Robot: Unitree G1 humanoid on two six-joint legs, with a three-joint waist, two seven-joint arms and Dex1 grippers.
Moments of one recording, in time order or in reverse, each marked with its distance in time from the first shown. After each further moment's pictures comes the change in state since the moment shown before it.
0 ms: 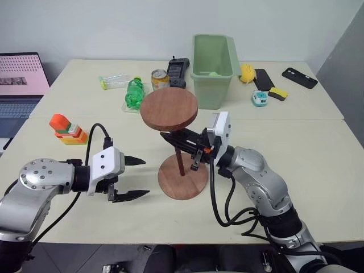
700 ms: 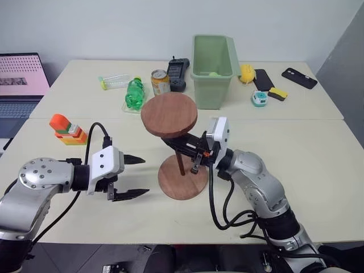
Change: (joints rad) left arm -0.007 0.000 -0.002 0.016 0.002 -0.018 0.000; right arm 0.029 0.002 0.008 0.031 -0.037 -0.051 0.044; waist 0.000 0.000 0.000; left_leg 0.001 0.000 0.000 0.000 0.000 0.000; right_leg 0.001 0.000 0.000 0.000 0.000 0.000
